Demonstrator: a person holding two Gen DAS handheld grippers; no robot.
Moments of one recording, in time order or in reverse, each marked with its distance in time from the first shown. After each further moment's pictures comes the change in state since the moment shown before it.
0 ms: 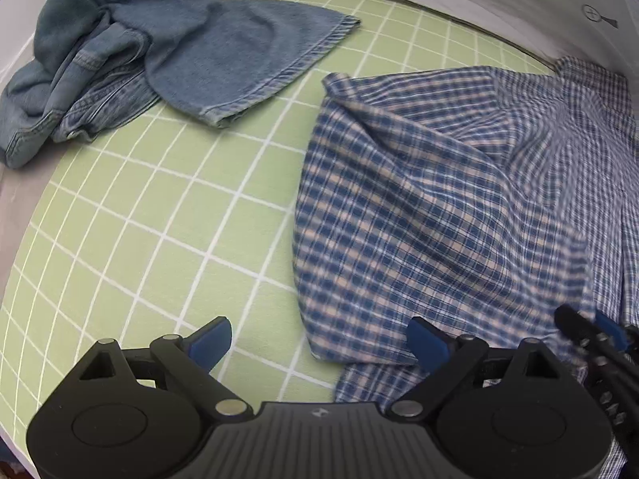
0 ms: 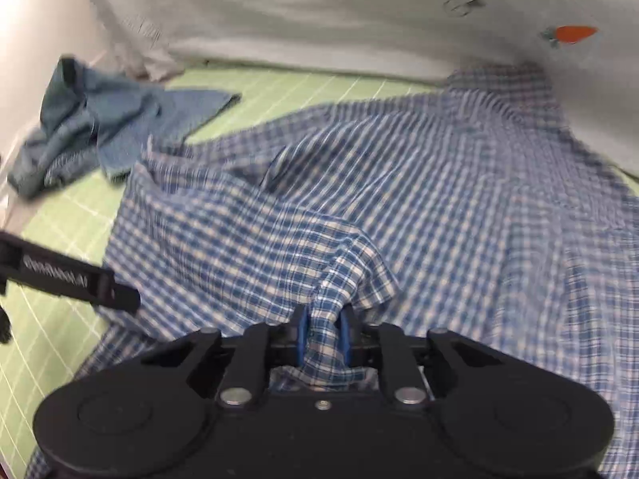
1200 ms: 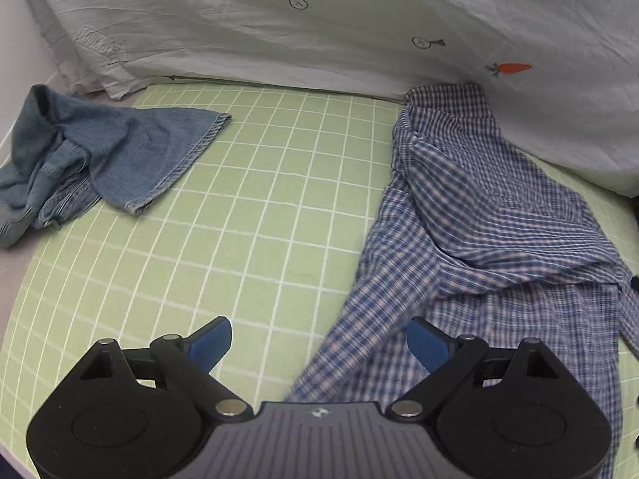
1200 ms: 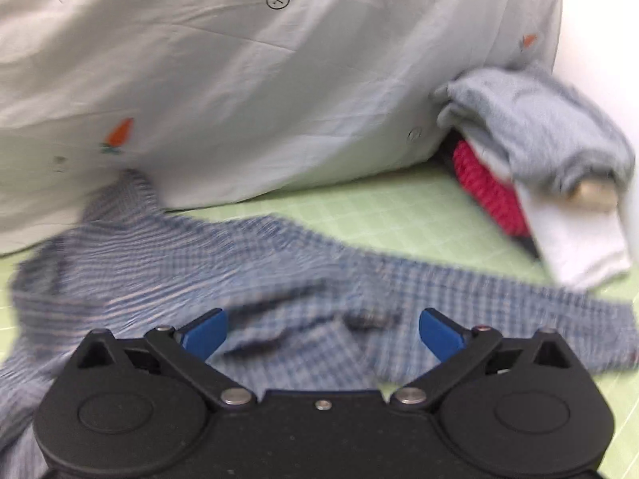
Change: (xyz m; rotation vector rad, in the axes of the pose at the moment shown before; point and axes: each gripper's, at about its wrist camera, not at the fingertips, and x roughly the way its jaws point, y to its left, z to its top) left arm -0.113 -0.093 -0.064 0.138 -0.226 -0.115; right arm -0.150 -0.228 -0.091 0.483 -0.293 -0.510
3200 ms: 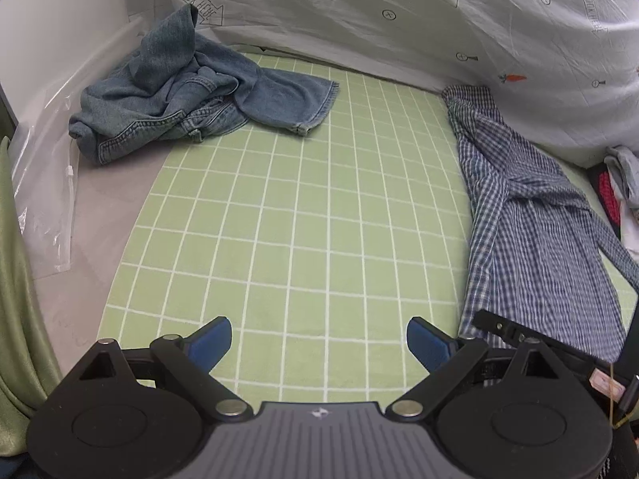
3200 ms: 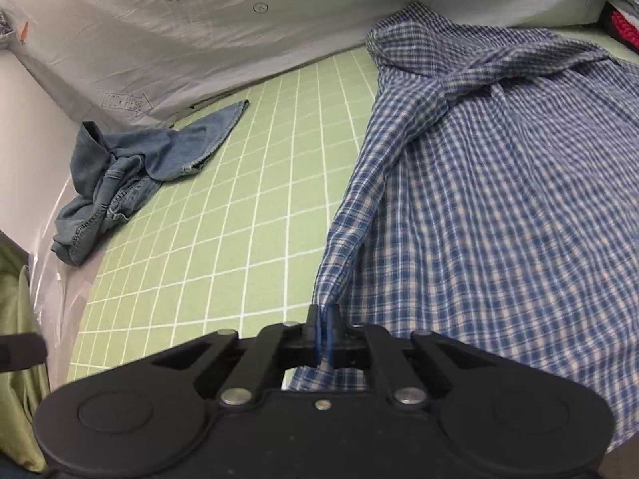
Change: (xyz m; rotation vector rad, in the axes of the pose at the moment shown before) left arm -0.069 0.280 -0.119 0.054 -0.035 -0.184; right arm -0.194 0.314 -0.220 0.026 0.264 0.377
